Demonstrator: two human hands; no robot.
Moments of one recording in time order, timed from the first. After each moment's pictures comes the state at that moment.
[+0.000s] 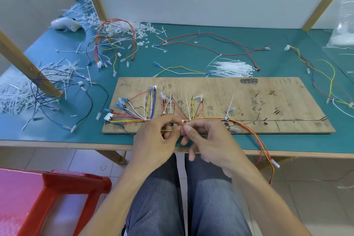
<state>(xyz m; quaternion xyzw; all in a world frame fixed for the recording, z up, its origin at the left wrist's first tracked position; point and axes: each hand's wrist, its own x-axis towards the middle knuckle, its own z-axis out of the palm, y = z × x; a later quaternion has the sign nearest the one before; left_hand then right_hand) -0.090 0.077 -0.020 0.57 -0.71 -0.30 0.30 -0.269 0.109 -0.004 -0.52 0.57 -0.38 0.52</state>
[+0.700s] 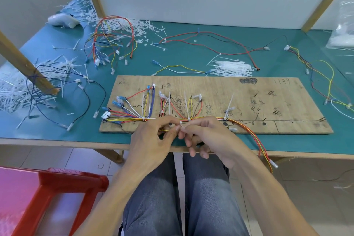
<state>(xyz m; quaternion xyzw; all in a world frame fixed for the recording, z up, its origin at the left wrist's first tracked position) -0.086 0.081 -0.018 0.55 -0.71 -0.30 0.30 -0.275 0.094 0.016 -0.46 0.57 -0.27 0.63</state>
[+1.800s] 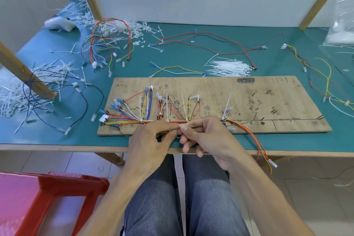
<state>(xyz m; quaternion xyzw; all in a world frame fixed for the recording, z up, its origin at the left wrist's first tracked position) -0.086 0.081 -0.024 0.55 -0.72 -0.30 0.31 -0.276 0.096 0.001 -0.42 0.55 -0.36 0.62</state>
